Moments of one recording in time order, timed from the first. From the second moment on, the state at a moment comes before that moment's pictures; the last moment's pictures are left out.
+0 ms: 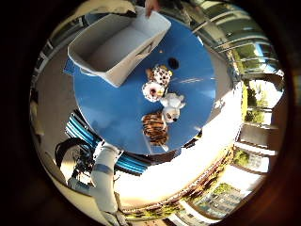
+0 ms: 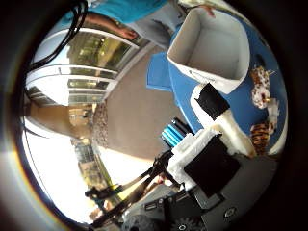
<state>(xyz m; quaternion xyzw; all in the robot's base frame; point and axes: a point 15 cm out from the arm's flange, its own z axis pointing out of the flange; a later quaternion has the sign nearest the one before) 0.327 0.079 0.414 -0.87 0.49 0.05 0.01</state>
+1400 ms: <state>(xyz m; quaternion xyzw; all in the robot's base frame) 0.287 -0.152 0.207 -0.70 0.69 0.08 -0.13</state>
